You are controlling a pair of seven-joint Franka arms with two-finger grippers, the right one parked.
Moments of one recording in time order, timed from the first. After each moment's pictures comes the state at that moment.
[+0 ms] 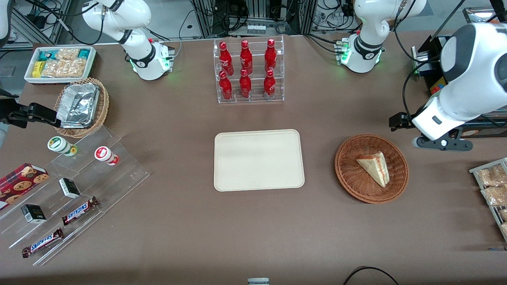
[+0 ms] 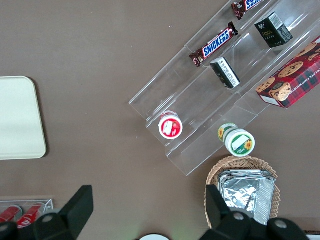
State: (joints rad) arm 0.00 0.06 -0.13 -1.80 0.03 1.71 -0.01
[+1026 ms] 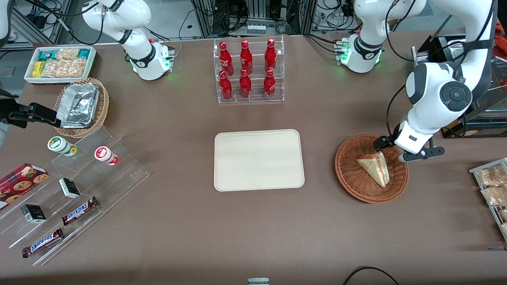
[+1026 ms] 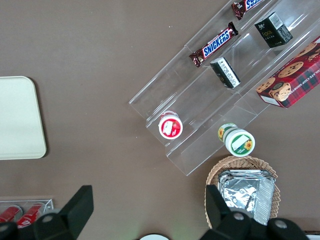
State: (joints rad) arm 0.00 0.07 -0.10 -2.19 0.03 2.26 -0.40
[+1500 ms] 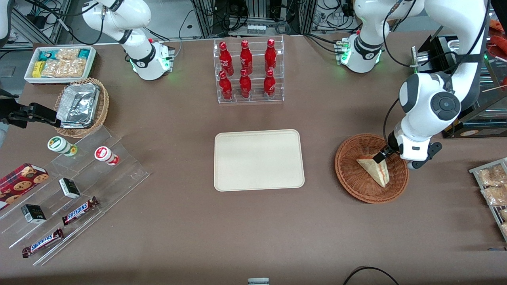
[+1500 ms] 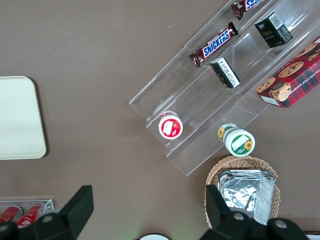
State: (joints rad) arm 0.00 0.14 -0.10 -2.20 0.03 2.33 -0.78
